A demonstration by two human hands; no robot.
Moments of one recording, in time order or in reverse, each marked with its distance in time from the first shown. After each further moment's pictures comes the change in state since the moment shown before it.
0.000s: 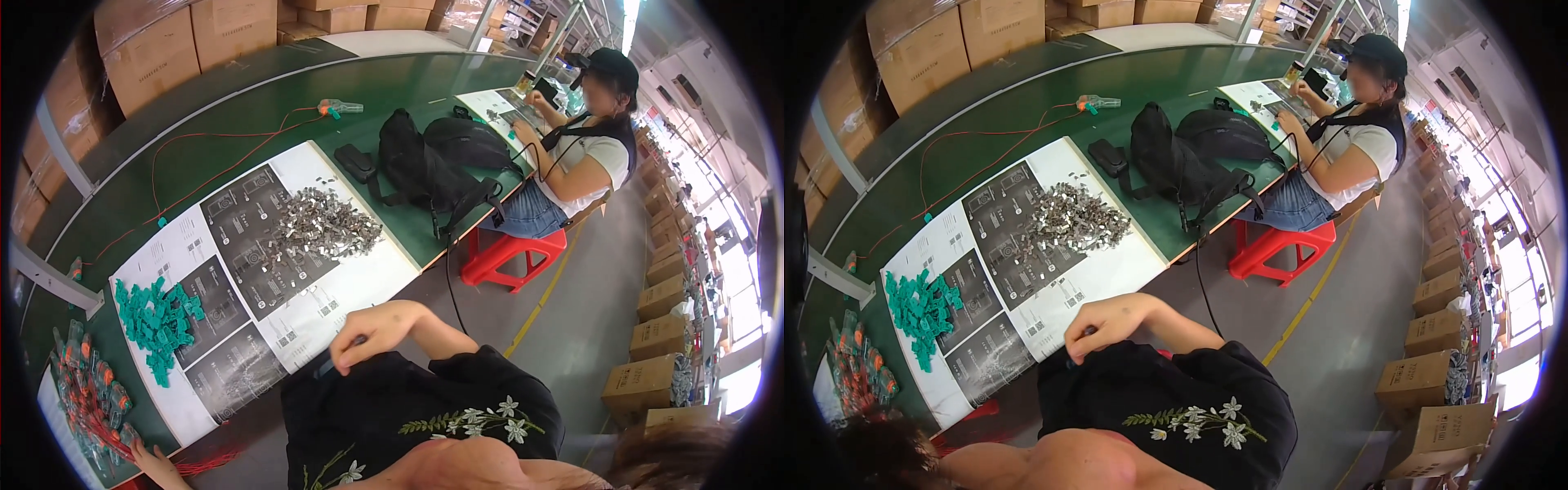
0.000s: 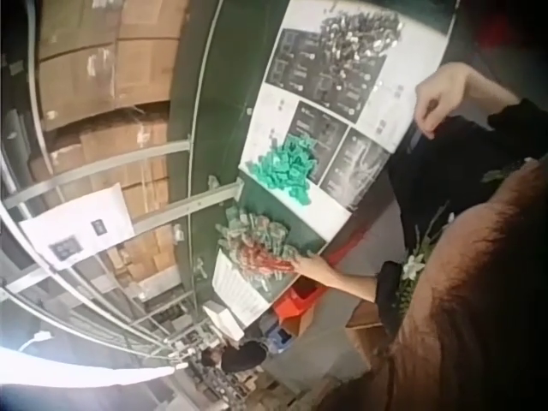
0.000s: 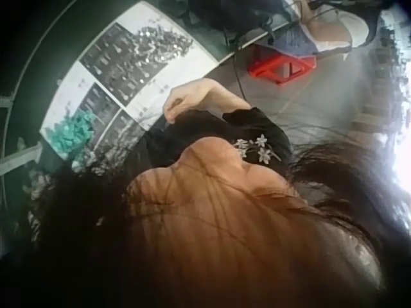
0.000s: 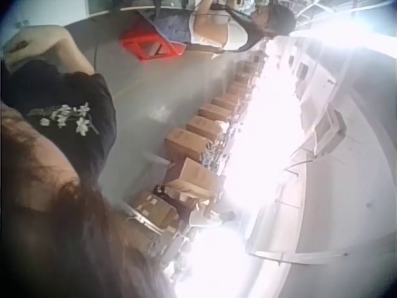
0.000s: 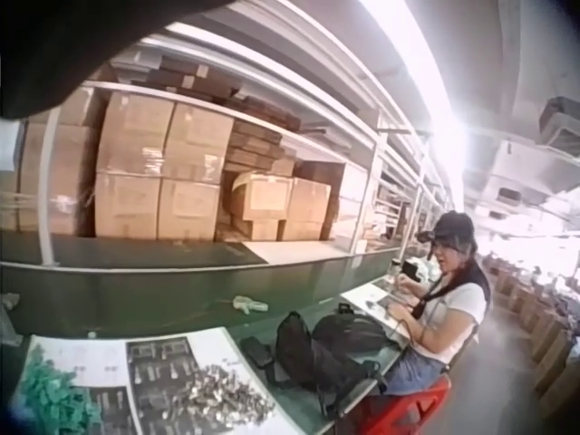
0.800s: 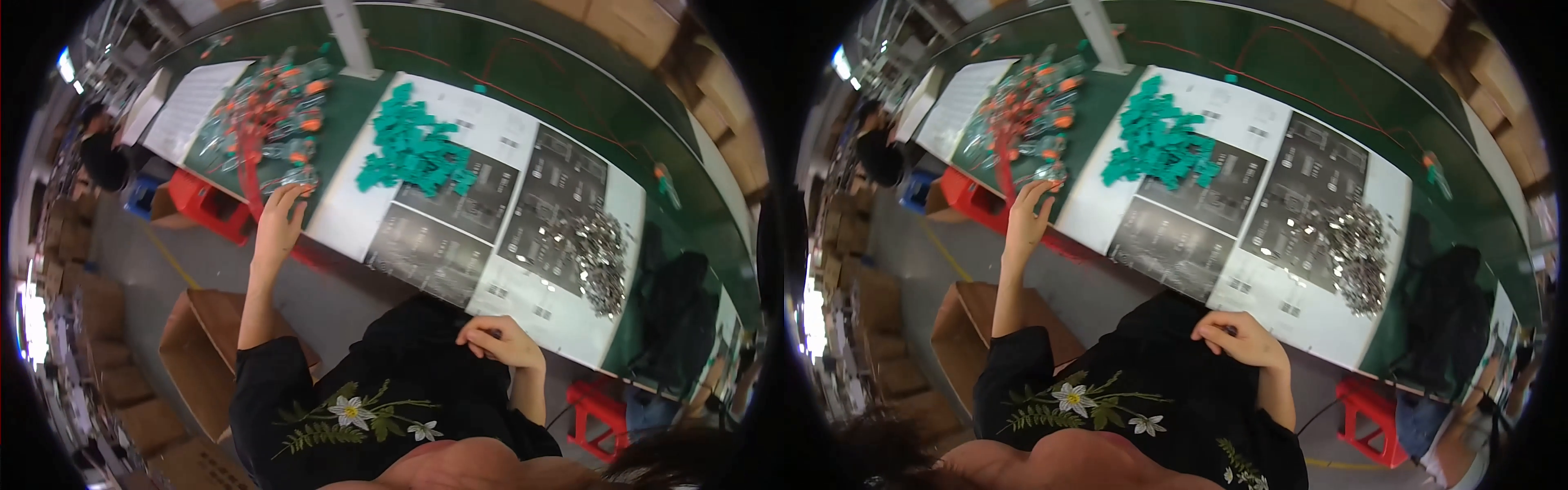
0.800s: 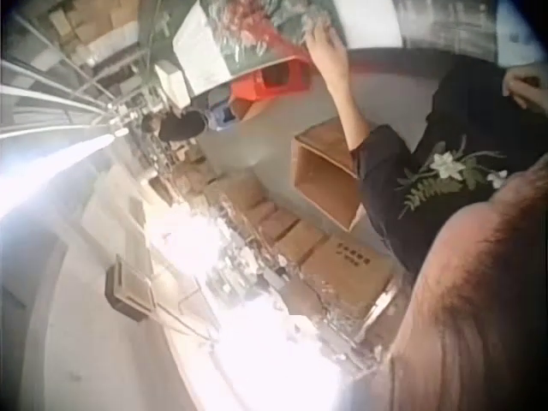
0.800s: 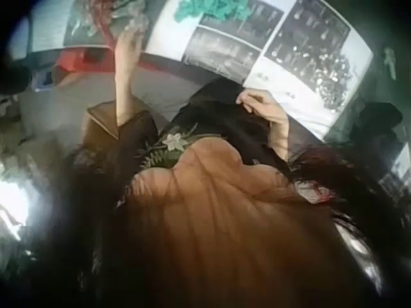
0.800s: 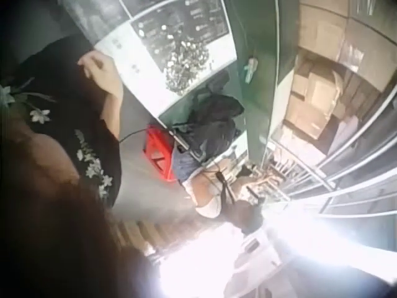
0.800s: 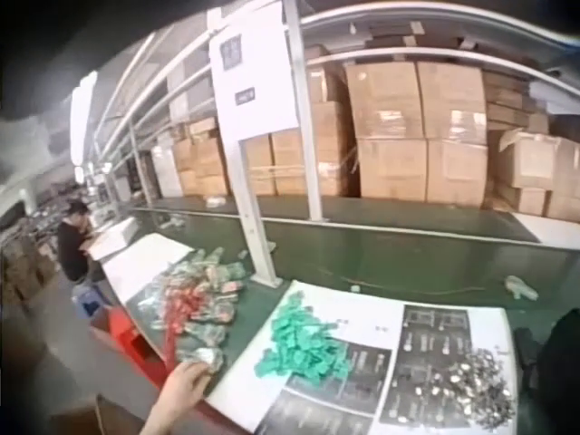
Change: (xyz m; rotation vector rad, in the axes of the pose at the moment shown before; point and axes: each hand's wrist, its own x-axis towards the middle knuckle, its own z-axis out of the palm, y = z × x) left_hand 0.009 0.059 -0.024 -0.530 0.051 -0.251; right_hand 0.070 0.039 0.033 0.286 -0.206 0.220
